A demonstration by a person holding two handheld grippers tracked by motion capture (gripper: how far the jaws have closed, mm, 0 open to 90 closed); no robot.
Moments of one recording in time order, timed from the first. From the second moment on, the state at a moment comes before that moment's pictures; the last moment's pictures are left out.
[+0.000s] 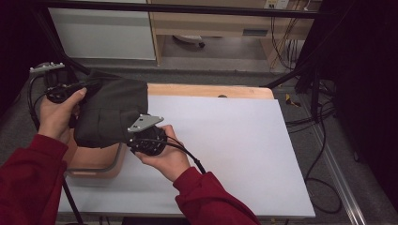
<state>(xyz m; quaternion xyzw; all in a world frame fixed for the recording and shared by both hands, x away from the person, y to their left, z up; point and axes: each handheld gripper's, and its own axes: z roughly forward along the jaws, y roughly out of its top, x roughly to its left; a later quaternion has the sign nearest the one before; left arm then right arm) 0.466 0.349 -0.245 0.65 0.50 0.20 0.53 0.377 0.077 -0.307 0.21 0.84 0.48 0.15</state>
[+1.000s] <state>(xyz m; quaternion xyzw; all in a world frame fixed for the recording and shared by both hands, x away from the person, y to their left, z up) 0.471 0.387 -0.243 0.64 0.51 0.23 0.52 0.391 0.121 -0.310 0.19 0.84 0.49 0.14</state>
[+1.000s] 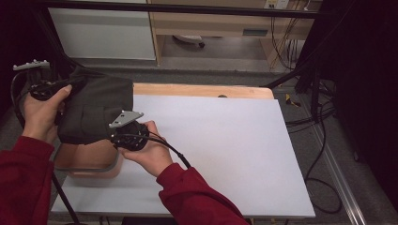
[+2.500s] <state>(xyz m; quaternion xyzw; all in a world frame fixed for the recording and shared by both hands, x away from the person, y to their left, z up) 0.469 0.404 -0.270 0.65 0.53 0.22 0.50 0.381 0.143 -0.328 0.19 0.85 0.47 0.13</state>
